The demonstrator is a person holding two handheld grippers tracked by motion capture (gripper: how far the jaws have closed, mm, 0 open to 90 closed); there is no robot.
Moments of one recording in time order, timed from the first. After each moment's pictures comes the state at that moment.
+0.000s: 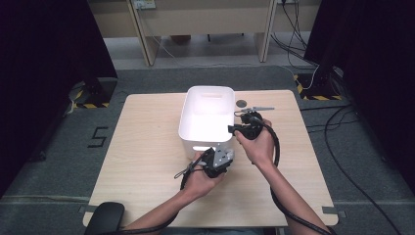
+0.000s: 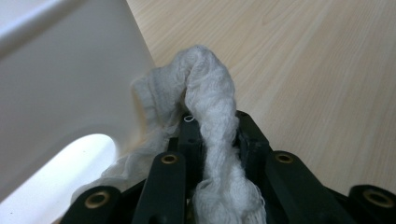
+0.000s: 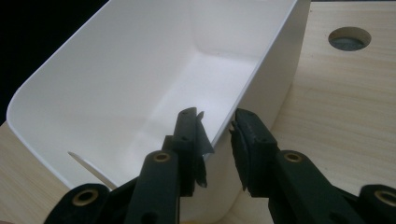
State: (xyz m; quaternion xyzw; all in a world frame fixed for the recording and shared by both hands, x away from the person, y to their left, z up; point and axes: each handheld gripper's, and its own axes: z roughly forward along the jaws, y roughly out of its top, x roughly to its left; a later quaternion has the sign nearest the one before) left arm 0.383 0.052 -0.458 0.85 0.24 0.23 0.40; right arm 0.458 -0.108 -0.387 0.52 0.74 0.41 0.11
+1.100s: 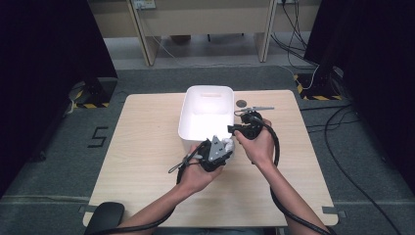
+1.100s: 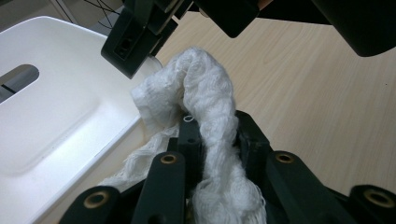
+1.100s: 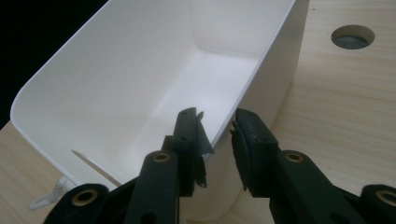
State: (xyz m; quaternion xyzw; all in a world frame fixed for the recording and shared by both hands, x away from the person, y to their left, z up) left arm 0.380 0.061 -0.418 0.84 0.22 0.24 0.43; right arm 0.459 -0.108 -0.387 0.52 0.74 0.42 0.10
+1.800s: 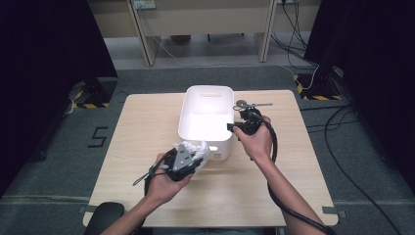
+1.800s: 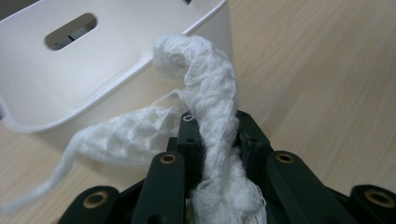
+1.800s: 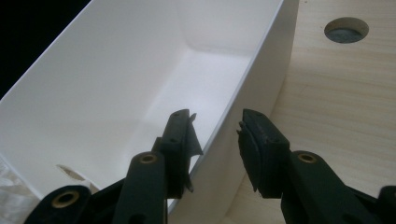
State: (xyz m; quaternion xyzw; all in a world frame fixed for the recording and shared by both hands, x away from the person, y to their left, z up) left arm 0.348 0.150 -0.417 0.83 0.26 0.25 0.41; right arm 0.474 -0.105 -0.386 0.54 0.73 0.40 0.09
